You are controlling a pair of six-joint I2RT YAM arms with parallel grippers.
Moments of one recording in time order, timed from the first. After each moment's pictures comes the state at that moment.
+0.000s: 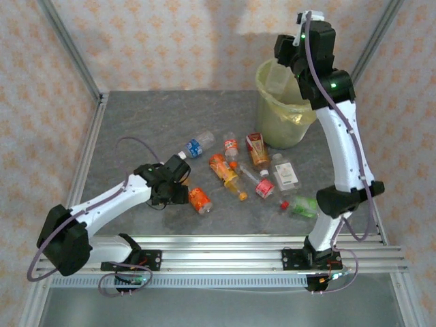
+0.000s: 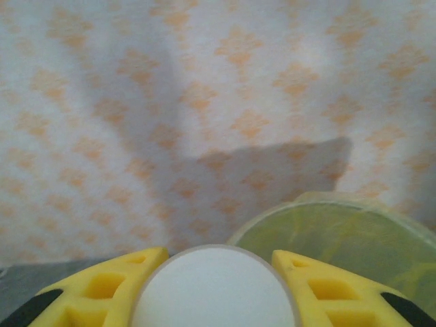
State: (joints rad) left arm -0.60 1.28 0.86 -0.97 -0.11 -0.72; right arm 0.33 1.81 2.42 -0.84 0.28 0.24
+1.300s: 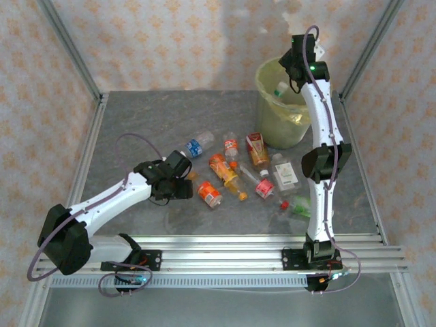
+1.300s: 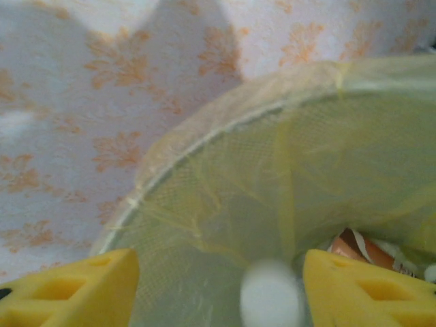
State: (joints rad) left arm -0.60 1.27 0.90 -0.91 -0.10 -0.72; right arm 0.13 2.29 2.65 -0.96 0.24 0.78
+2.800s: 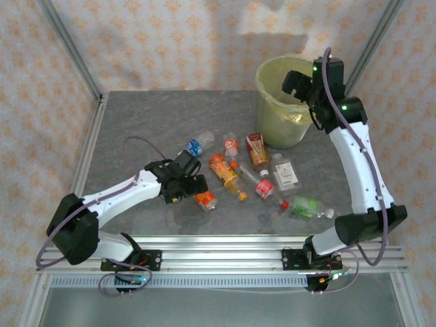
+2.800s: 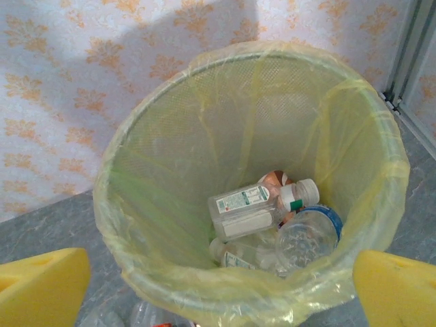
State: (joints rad) left arm -0.65 1.38 0.91 -0.78 -0.03 -0.98; right arm 0.21 1.46 1.80 -0.85 0.21 0.45
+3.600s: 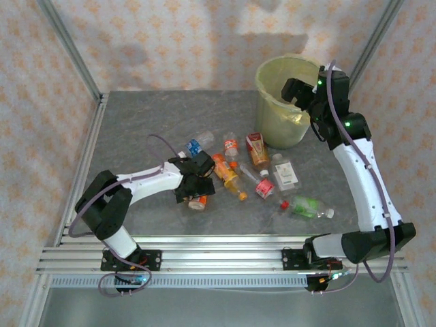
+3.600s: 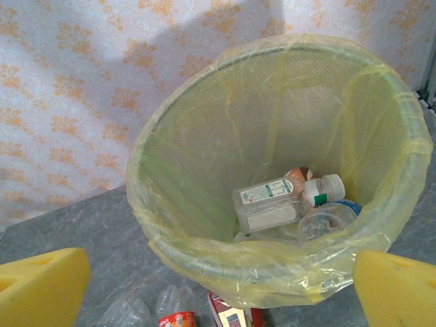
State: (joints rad) left arm -0.68 1.65 1.00 -0.74 -0.03 -0.98; right arm 0.21 1.33 1.61 -0.72 0.14 0.47
